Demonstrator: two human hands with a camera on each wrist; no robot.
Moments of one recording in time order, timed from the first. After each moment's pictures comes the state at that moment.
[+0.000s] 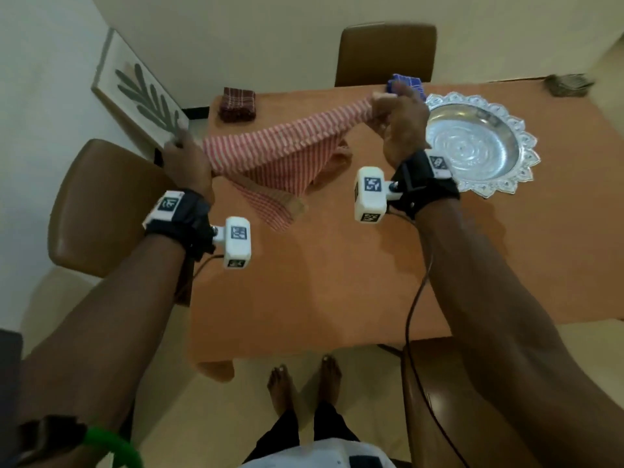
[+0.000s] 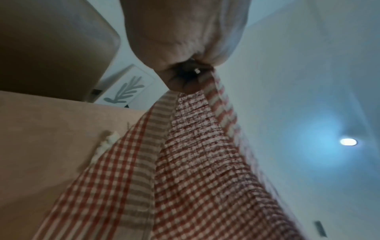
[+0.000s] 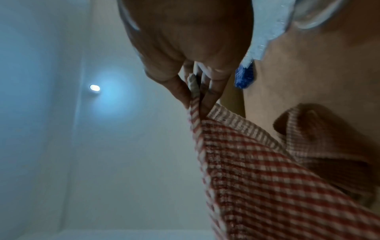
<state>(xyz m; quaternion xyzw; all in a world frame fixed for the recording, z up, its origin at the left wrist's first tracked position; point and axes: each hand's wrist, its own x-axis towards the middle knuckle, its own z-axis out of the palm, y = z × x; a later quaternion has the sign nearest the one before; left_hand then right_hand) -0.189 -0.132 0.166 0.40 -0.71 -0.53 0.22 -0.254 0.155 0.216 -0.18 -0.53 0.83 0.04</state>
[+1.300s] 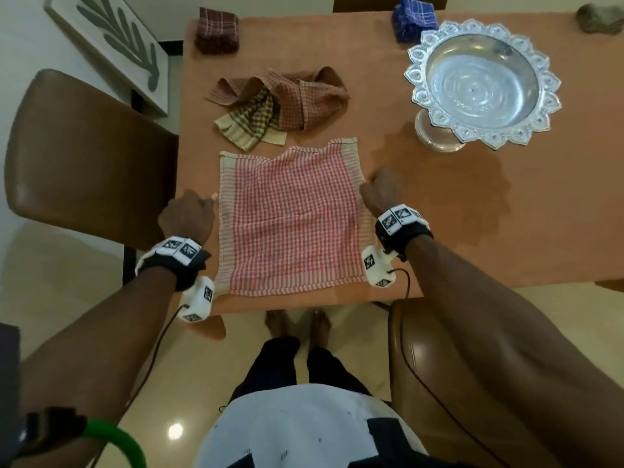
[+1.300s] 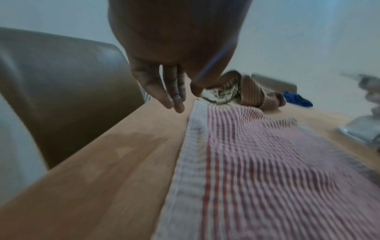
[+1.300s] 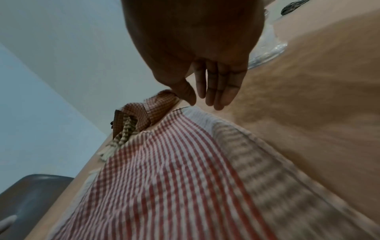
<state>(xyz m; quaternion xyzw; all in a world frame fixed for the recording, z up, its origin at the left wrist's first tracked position) -0.083 -0.144 0.030 0.26 -0.95 -0.11 -0.10 -0.165 0.196 0.036 -0.14 -0.93 0.33 -0.12</state>
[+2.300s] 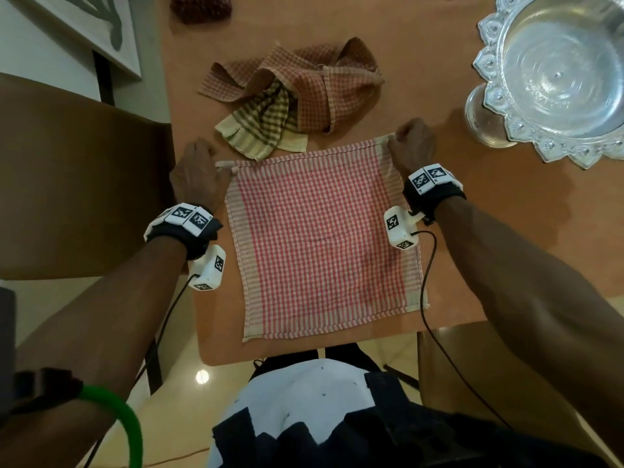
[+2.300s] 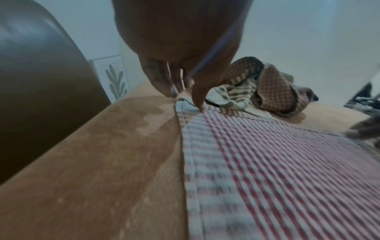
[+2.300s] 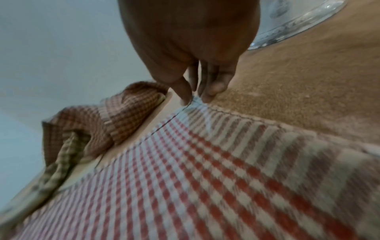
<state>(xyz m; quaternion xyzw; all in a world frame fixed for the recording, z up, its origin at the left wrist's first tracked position) -0.234 -0.188 -0.001 0.14 -0.98 -0.15 -0.03 -0.304 0.171 -0.021 -0.18 -0.95 0.26 -0.02</state>
